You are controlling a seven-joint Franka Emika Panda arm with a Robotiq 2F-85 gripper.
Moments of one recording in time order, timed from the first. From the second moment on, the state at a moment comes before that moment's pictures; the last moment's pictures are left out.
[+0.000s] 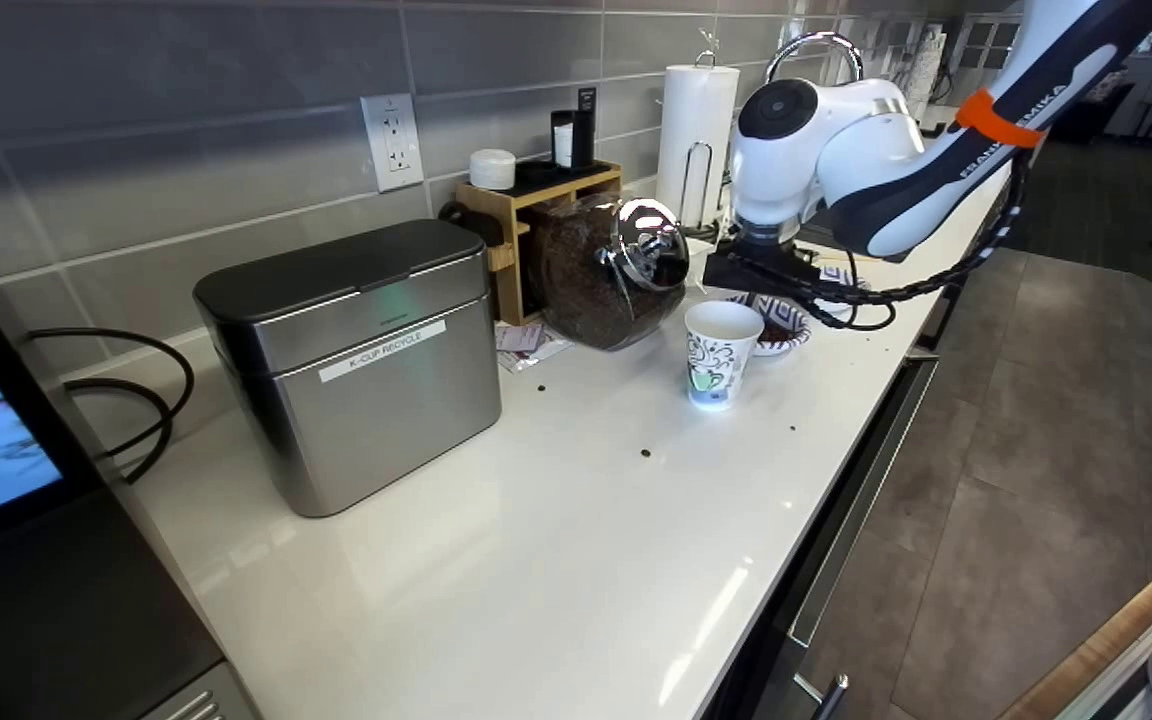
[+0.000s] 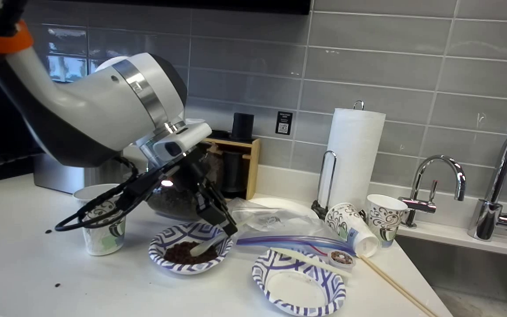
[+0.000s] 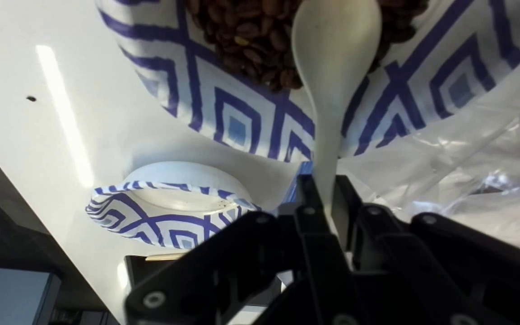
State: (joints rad) arm 0.04 0.26 0.06 -2.20 -1.23 2.51 1.98
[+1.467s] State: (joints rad) arm 0.04 0.28 0.01 -2.19 -0.86 2.56 1.90
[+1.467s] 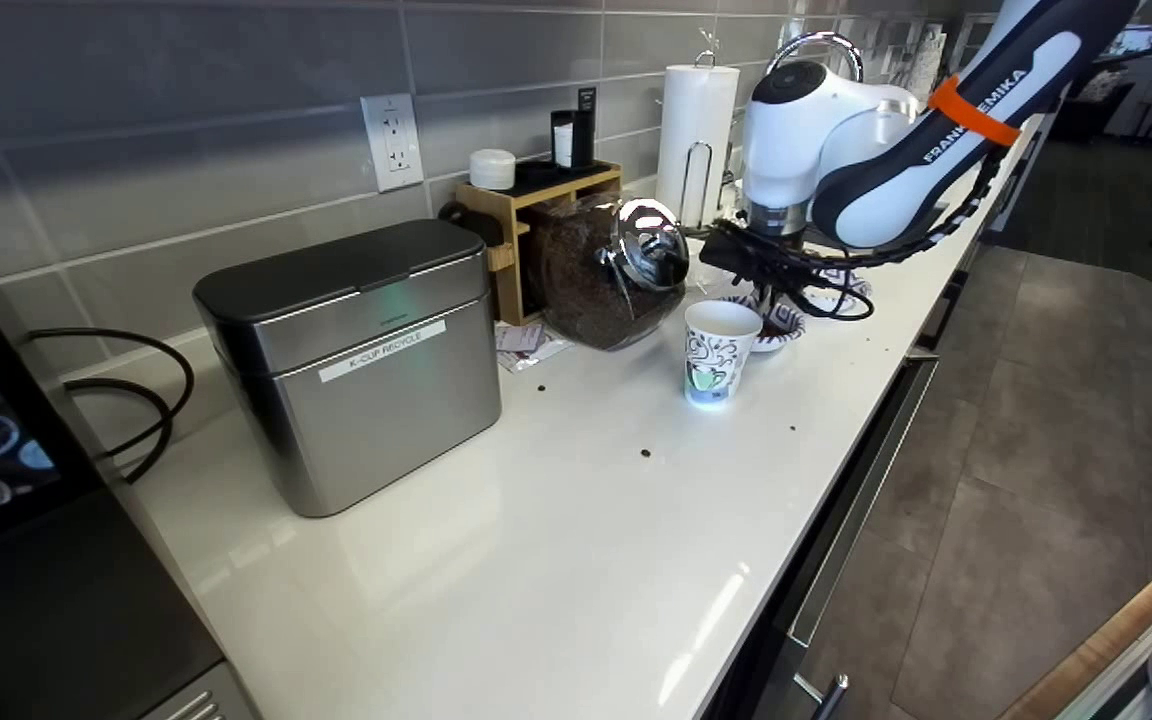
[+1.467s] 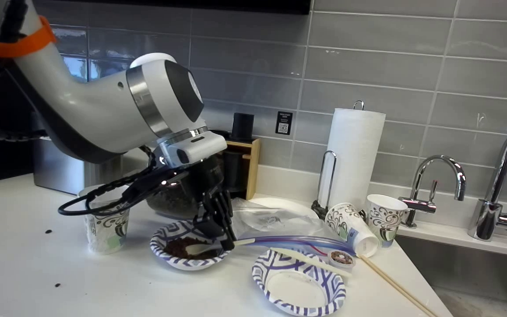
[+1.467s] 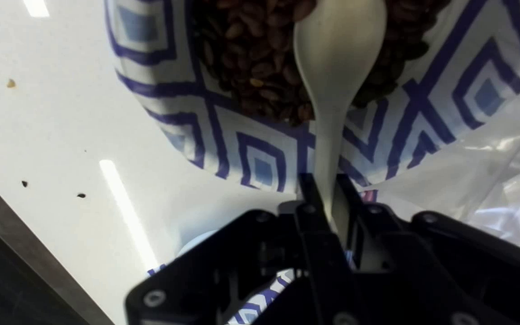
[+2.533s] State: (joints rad) arm 0.05 0.28 -0.01 -2.20 -0.68 2.62 1.75
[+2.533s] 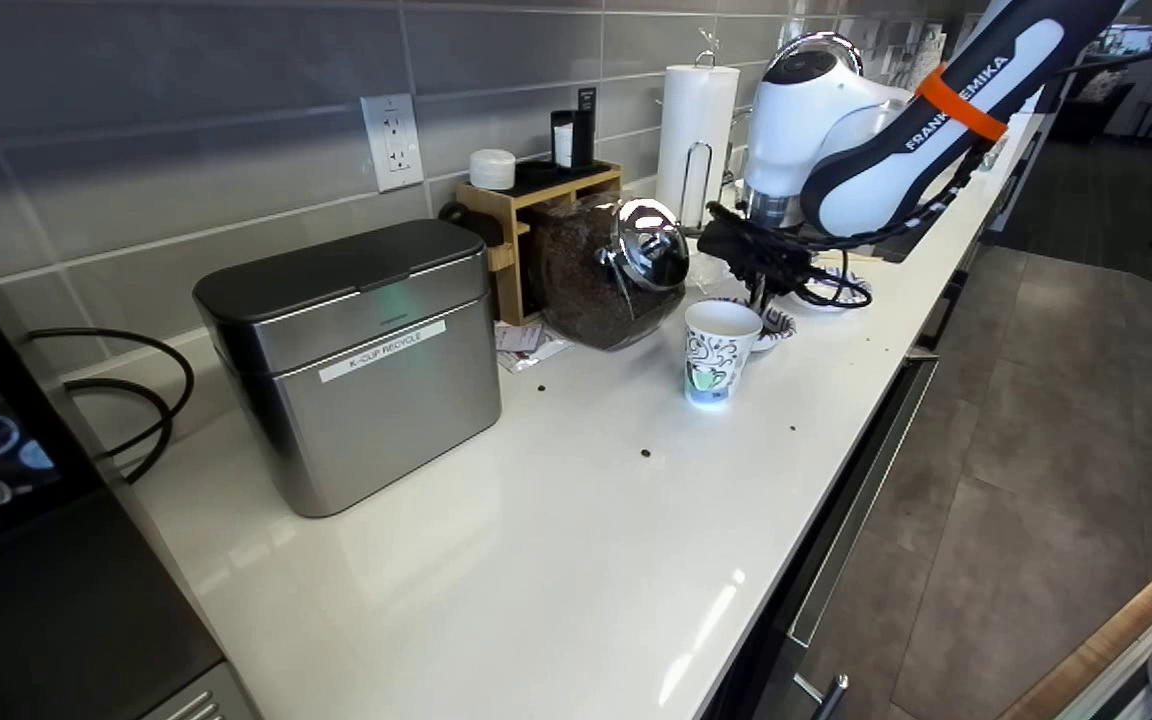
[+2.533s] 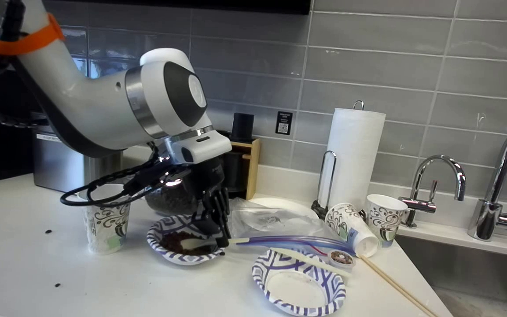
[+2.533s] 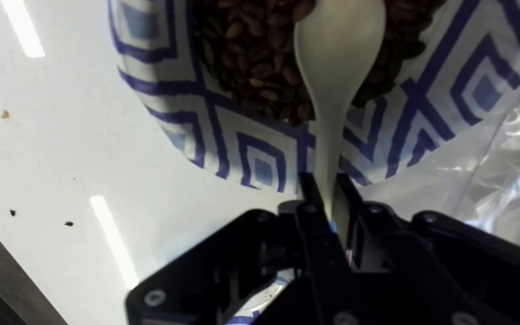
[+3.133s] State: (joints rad) arm 0.08 0.27 -0.04 -2.20 -0.67 2.62 1.75
